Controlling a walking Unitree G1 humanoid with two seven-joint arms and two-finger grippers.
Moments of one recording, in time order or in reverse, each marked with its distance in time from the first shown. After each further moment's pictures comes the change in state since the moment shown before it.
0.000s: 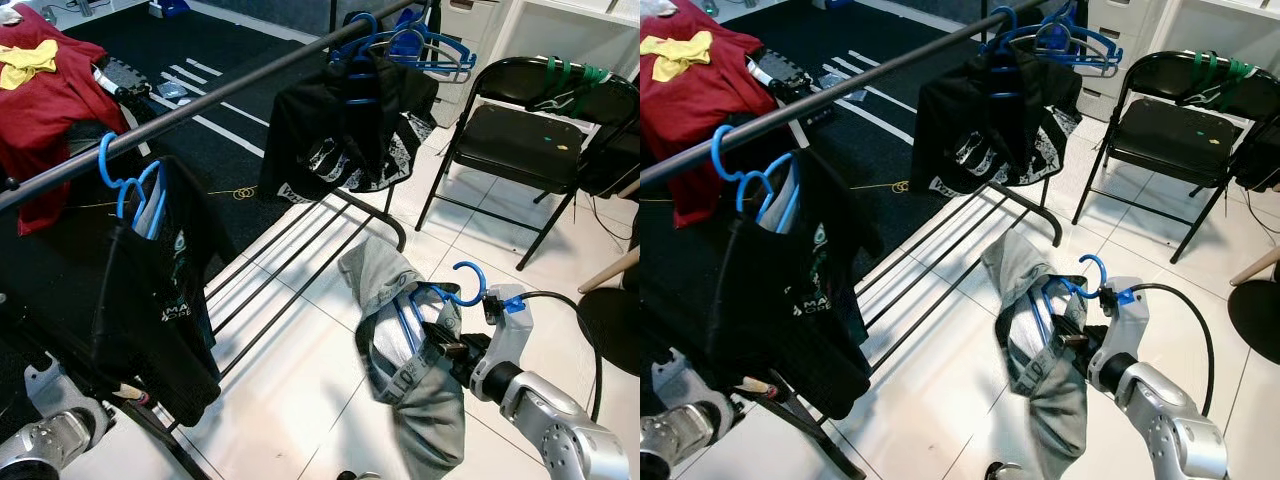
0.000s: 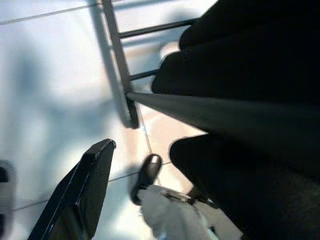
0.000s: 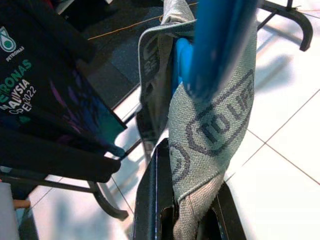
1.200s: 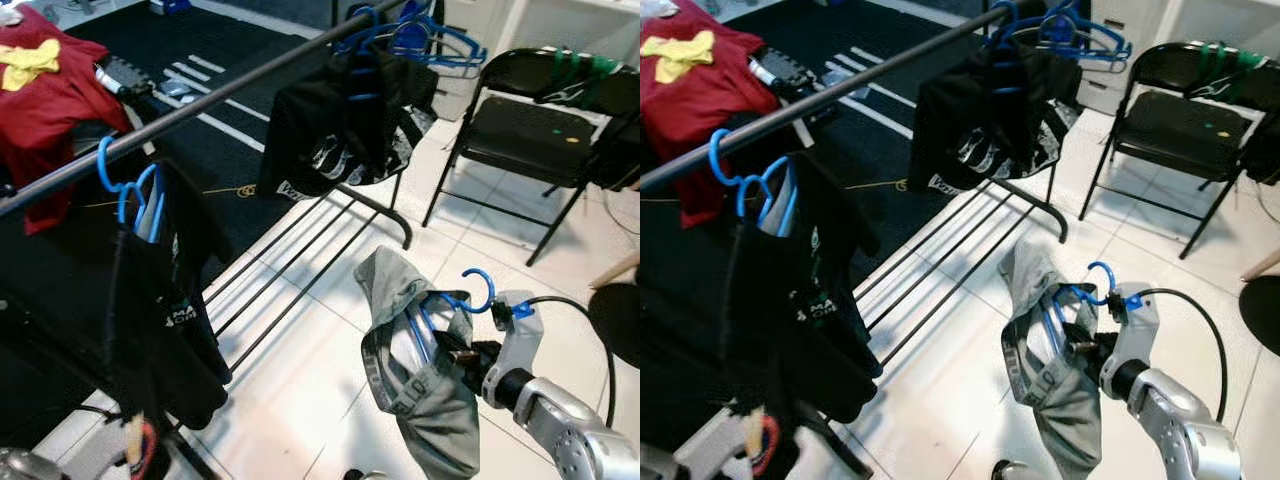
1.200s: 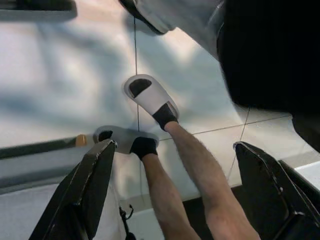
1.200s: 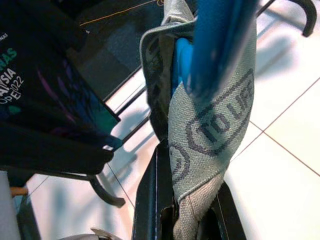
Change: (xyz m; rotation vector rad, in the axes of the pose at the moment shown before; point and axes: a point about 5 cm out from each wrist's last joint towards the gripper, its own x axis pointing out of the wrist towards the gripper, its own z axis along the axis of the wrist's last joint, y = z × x) left arm -0.056 -0.012 -0.055 1.231 0.611 -0.596; right arm -0.005 -0.006 -0.004 -0.023 0.041 -0.018
